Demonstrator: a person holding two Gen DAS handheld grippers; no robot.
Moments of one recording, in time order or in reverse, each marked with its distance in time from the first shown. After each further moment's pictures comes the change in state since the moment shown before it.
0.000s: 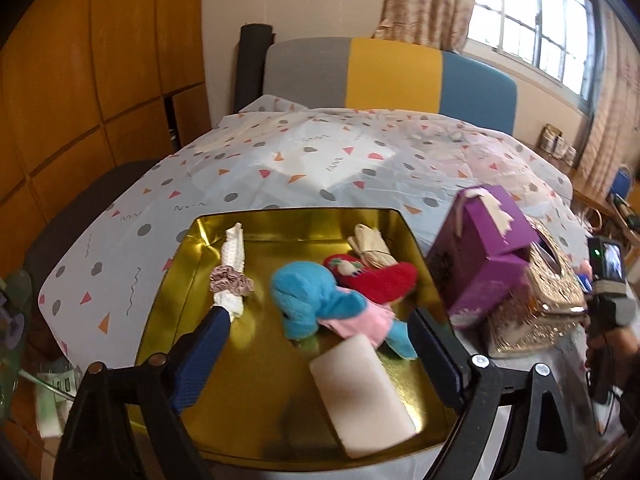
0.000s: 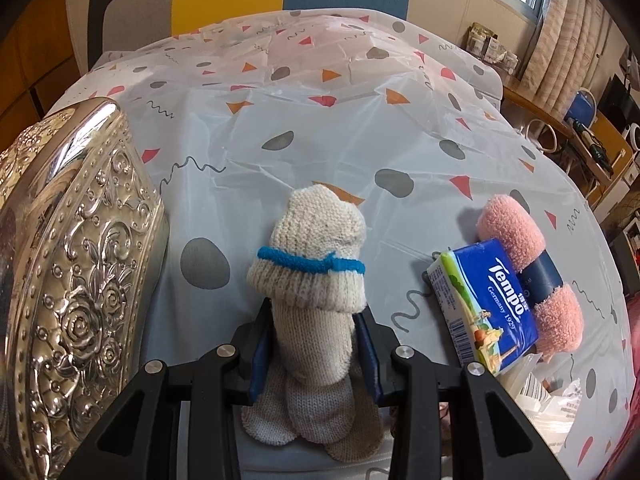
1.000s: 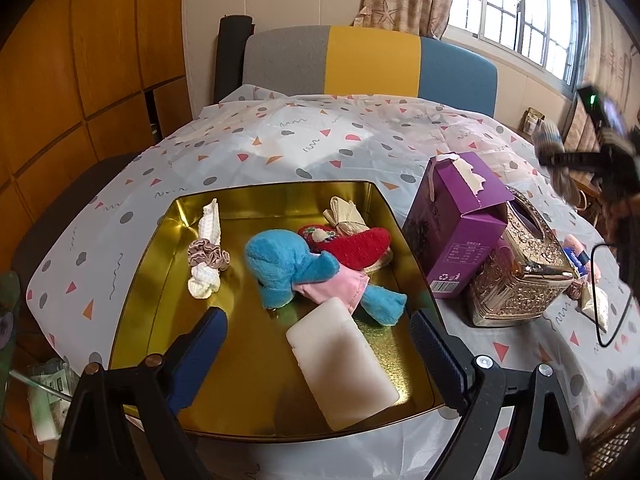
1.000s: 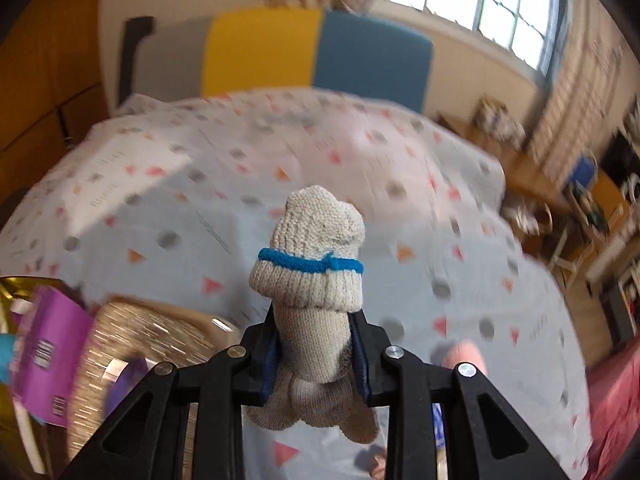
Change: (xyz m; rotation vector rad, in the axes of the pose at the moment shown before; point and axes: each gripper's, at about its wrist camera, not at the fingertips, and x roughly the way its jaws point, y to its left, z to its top) left arm -0.002 -0.010 -0.022 0.025 0.041 -0.050; right arm -0.106 0.039 0.095 -0.105 -0.205 0.021
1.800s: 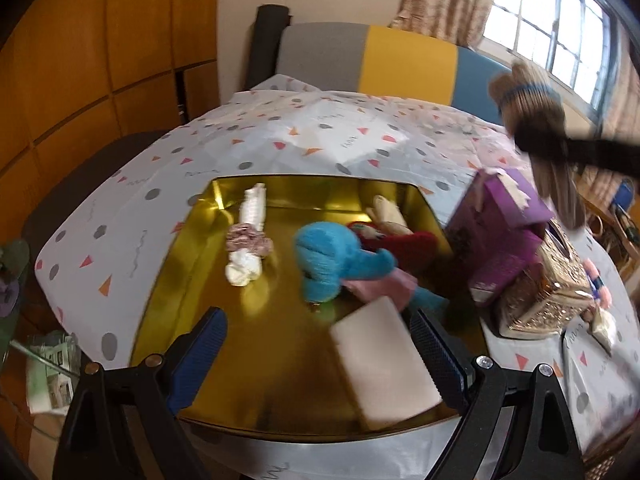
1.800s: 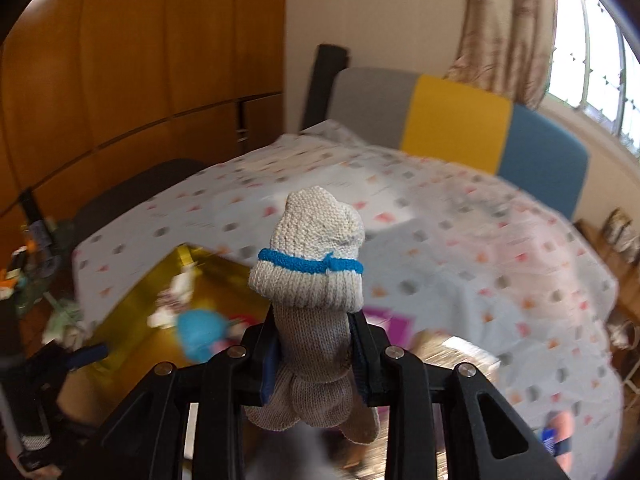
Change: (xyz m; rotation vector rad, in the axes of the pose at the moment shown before) left arm 0.003 0.042 -0.003 -0.107 0.010 0.055; right arm -0.120 0.188 -0.023 -0.306 -0.136 0.466
